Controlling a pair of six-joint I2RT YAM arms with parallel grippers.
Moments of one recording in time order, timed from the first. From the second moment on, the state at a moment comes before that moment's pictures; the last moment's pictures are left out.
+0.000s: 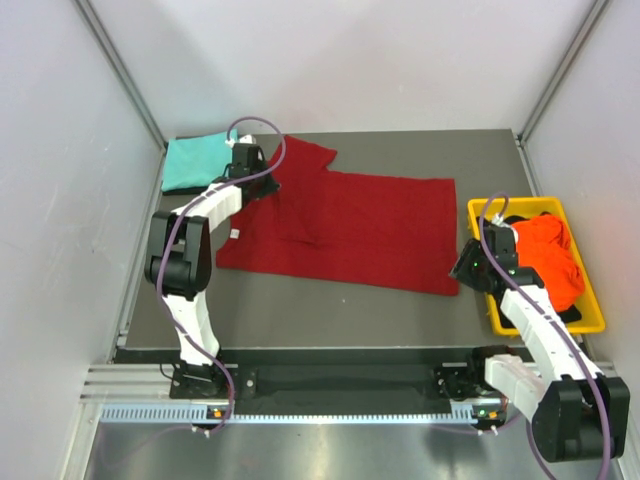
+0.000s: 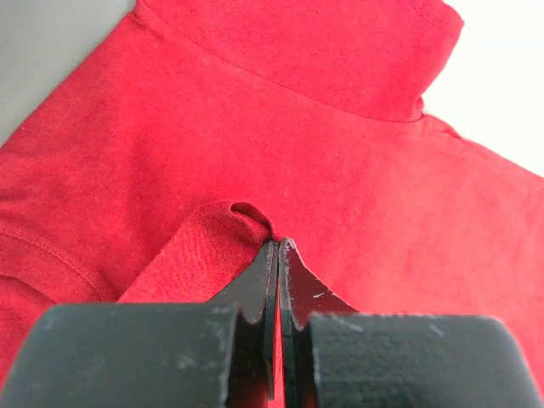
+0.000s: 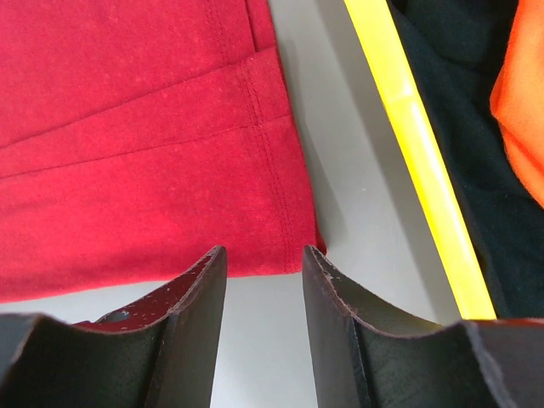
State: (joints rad) left arm -0.19 1.95 1.39 -0.09 0.04 -0.58; right arm 0.06 0.93 0.57 -0.54 0.05 0.53
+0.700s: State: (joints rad) left arm -0.19 2.05 1.51 -0.20 -0.06 -0.56; right arm 0.06 1.05 0.56 -0.46 0.05 0.53
